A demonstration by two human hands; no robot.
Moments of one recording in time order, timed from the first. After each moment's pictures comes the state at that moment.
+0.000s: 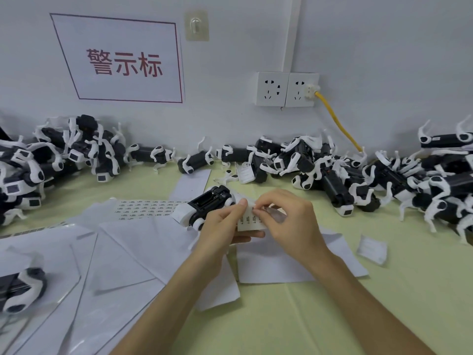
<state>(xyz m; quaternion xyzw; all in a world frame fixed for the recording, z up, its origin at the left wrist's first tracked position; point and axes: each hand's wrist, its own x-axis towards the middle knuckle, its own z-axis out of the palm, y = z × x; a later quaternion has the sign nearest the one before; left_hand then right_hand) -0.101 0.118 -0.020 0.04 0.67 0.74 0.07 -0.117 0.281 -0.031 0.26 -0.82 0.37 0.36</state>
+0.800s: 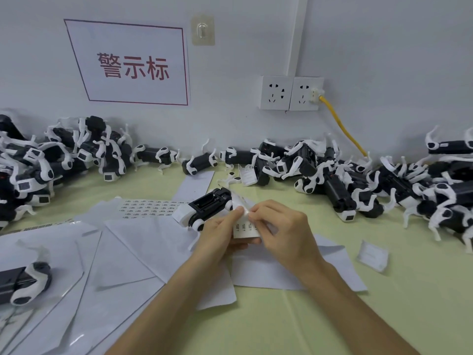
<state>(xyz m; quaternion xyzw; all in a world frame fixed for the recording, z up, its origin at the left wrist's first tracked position) -0.100 0.121 -0.026 -0.05 0.64 0.76 0.09 -0.112 0.275 -0.039 0.29 -0.83 0.31 0.37</state>
